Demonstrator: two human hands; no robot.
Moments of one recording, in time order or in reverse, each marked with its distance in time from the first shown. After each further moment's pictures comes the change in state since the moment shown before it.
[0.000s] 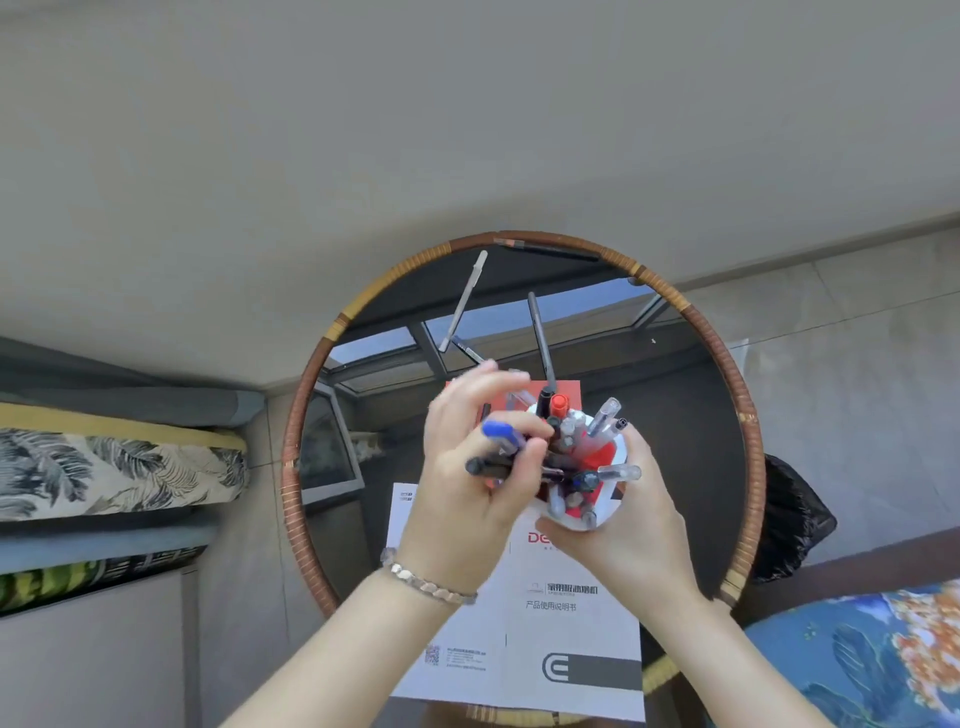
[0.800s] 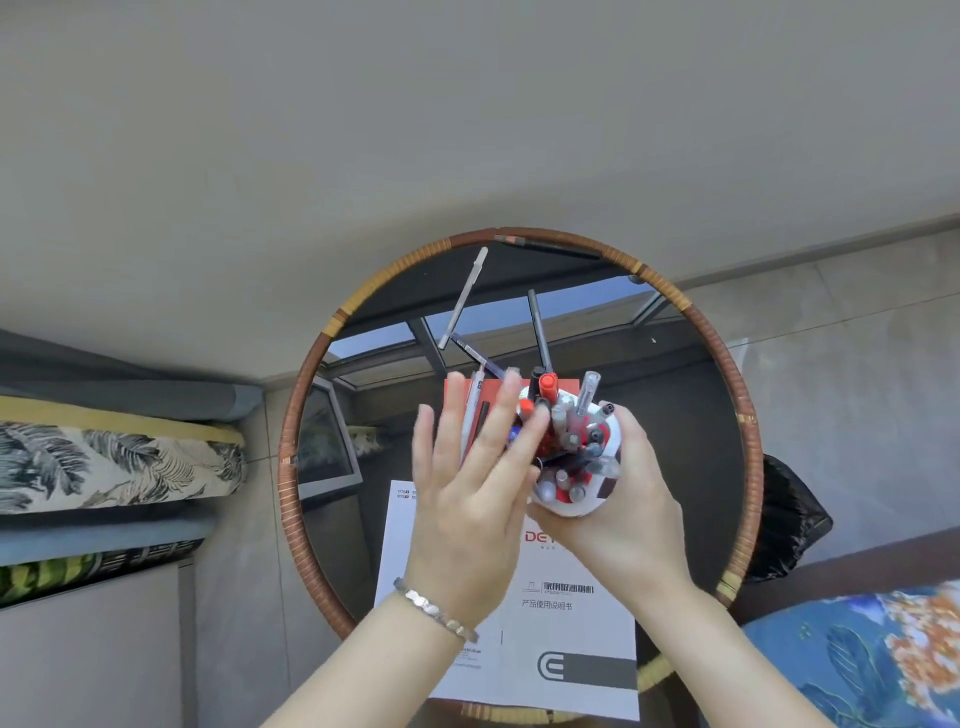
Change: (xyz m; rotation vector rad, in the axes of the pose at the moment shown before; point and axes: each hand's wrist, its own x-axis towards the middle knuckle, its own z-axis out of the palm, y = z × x) left_hand -0.024 -0.018 0.014 0.527 0.011 0.185; right_hand 0.001 -0.019 -0.002 -0.017 0.050 -0.019
